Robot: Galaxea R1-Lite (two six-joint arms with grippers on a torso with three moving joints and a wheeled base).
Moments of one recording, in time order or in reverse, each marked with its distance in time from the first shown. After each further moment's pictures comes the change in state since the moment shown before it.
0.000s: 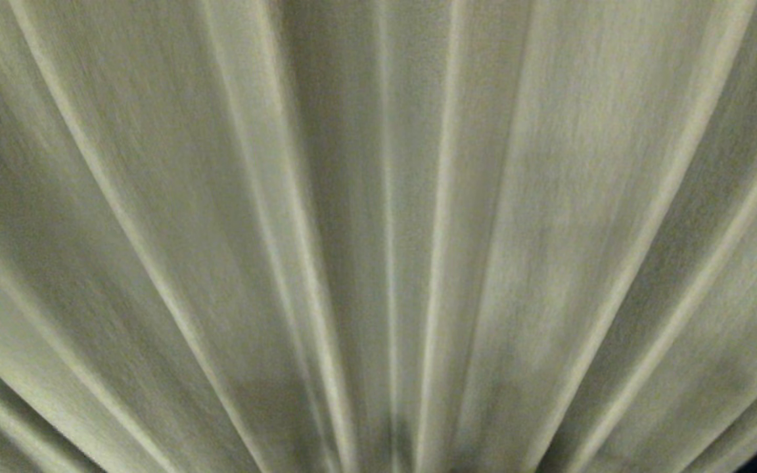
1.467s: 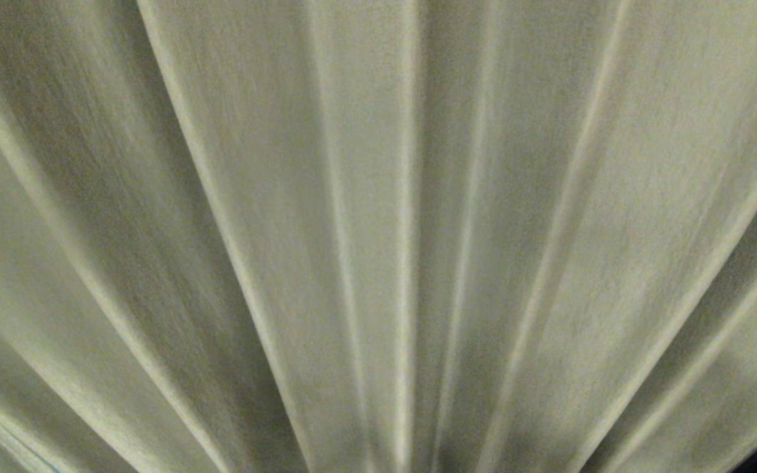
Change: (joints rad) left arm 0.000 0.000 0.000 -0.001 -0.003 0.001; right arm -0.001 0.000 0.000 0.000 0.000 0.000
